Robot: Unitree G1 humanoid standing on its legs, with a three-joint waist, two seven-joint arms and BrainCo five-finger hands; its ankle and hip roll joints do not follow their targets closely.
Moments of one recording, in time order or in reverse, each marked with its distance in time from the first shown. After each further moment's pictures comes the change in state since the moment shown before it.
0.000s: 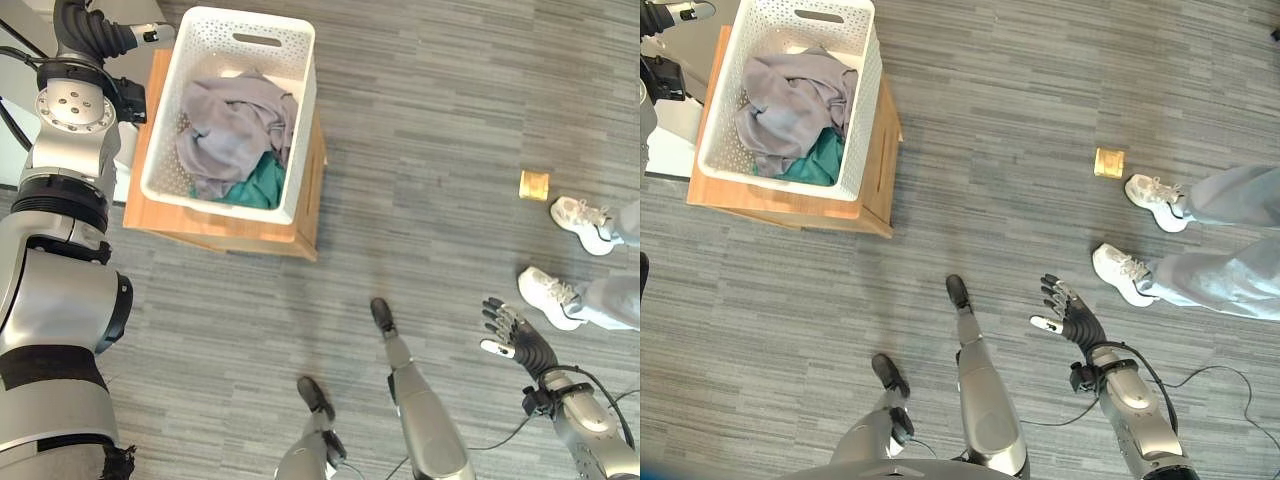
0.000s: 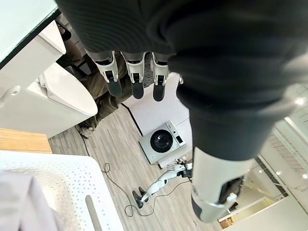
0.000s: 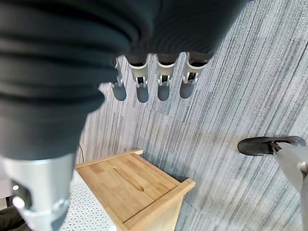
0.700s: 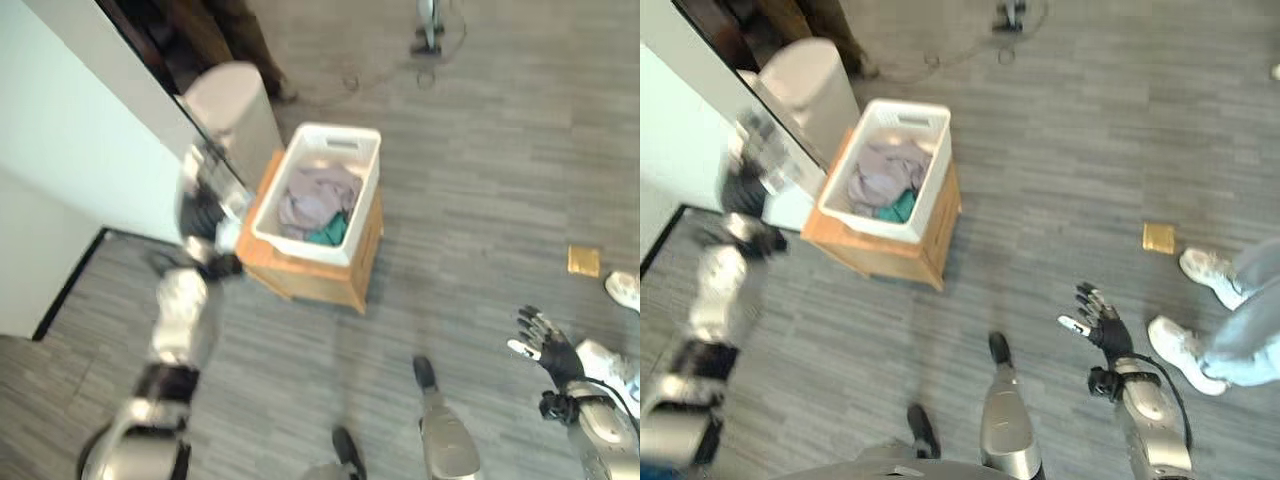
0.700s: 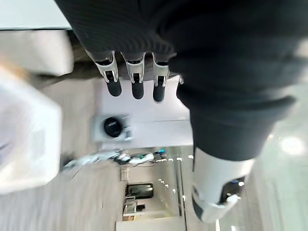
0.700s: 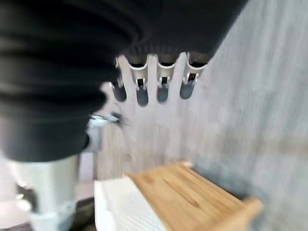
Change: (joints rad) left arm 1.251 -0.494 0.493 -0.932 -0.150 -0.115 -0.138; right arm 0.053 0.114 -0.186 0.080 -0.063 -0.004 -0.091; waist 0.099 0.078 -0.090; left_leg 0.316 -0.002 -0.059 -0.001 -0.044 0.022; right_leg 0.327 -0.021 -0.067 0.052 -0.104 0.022
